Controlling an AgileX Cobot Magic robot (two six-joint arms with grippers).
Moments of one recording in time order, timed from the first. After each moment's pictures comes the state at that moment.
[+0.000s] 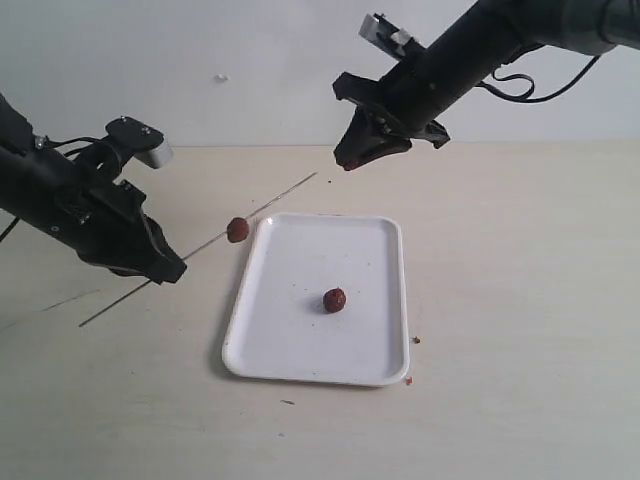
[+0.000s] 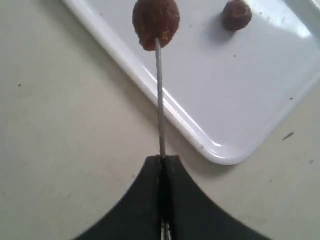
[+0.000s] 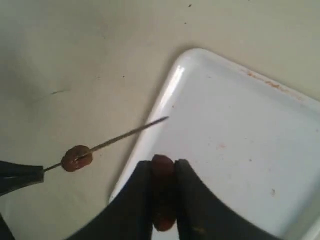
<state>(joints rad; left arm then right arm) -0.27 1.76 -1.07 -0.66 0.70 1.00 0.08 2.28 -1.99 0.76 1.19 -0.35</state>
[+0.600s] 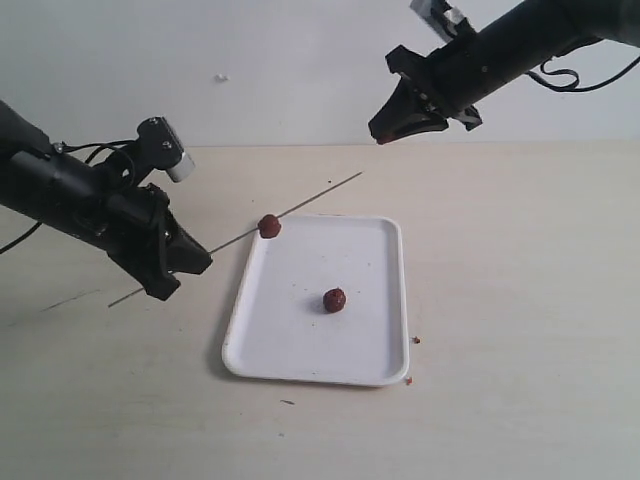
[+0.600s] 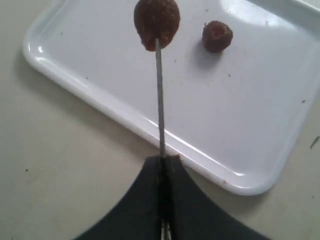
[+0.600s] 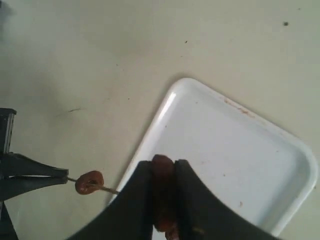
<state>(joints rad) -0.27 1.83 -1.07 -0.92 0.64 1.53 -0.05 2.28 -1.99 0.89 1.22 -0.51</state>
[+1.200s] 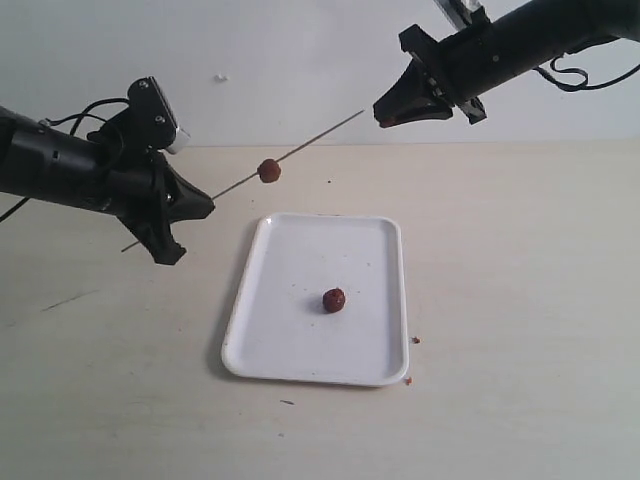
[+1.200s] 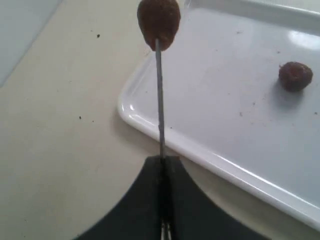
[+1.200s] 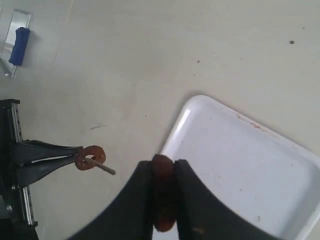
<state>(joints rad) -0.26 1.83 -1.07 -1.30 0.48 2.03 -0.08 2.28 -1.99 0.98 1.22 -0.51</state>
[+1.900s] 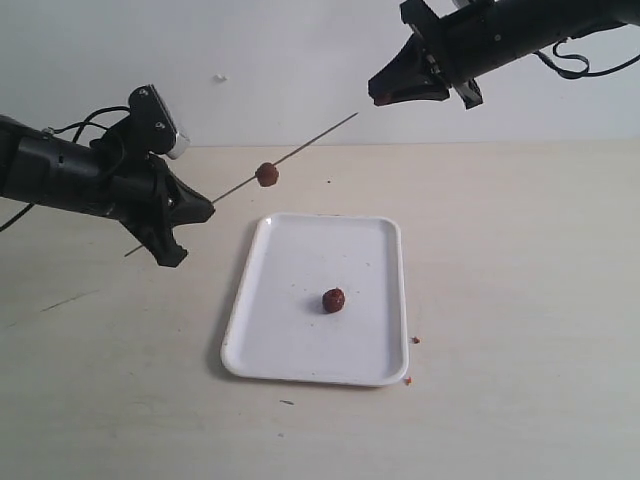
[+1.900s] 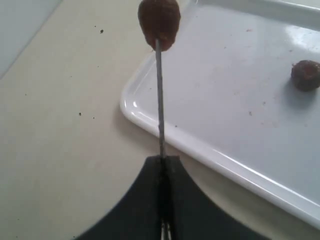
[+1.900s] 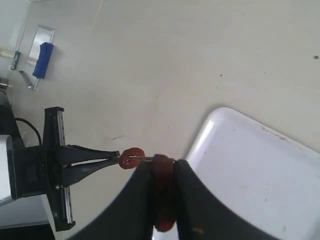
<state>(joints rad) -0.24 1.88 -1.08 -1.36 0.49 2.09 -0.08 2.25 -1.99 1.04 1.22 -0.49</state>
